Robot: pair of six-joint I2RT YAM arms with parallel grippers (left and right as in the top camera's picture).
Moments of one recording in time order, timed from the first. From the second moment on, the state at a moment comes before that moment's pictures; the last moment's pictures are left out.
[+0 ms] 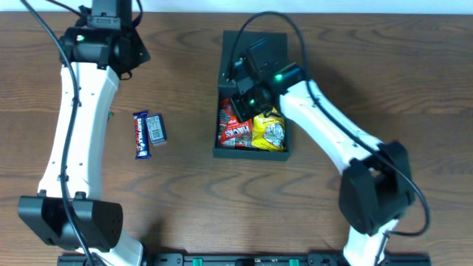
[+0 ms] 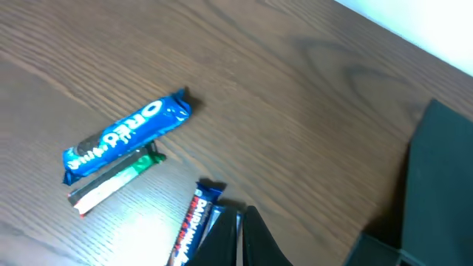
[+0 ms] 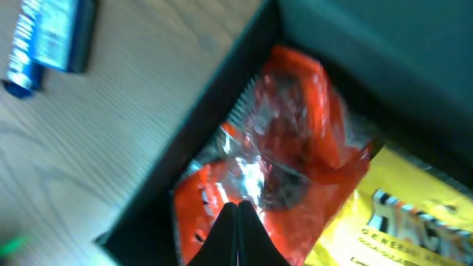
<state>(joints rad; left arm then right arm) -0.06 1.76 1.87 -1.14 -0.25 -0.51 0.54 1.99 1.61 -0.84 -0.26 0.06</state>
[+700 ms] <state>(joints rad) -0.05 1.76 1.87 -1.14 -0.24 -0.51 0.54 2.12 1.62 -0.85 -0.23 0.07</state>
